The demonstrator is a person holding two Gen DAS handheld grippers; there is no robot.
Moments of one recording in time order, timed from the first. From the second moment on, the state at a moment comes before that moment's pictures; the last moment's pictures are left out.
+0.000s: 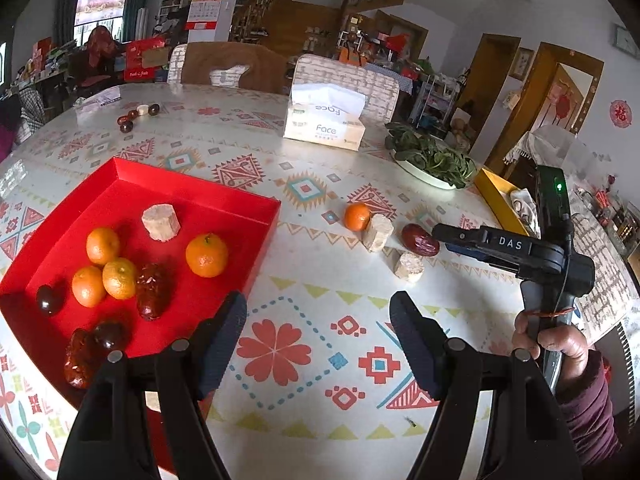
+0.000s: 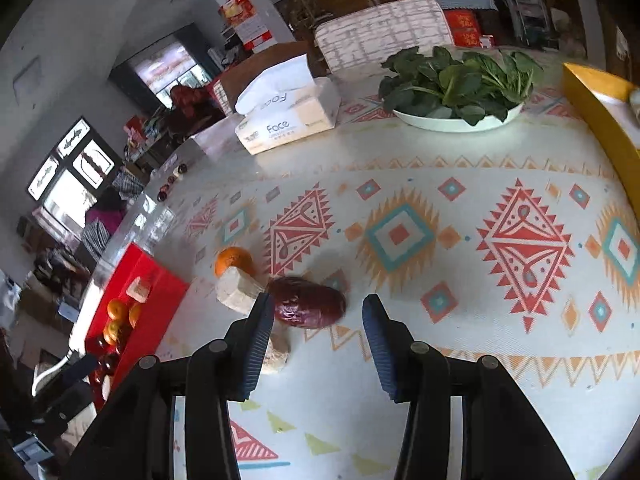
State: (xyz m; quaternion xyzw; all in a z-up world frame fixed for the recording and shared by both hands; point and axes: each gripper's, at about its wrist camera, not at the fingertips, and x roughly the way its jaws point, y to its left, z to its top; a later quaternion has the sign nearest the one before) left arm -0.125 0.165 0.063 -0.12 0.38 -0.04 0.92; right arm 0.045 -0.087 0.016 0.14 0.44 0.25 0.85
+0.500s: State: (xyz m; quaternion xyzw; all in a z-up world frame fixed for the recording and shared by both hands) left arm -0.094 0.116 0.051 -0.06 0.40 -0.07 0.91; right arm 0.044 -0.048 0.007 0.06 0.44 0.22 0.87
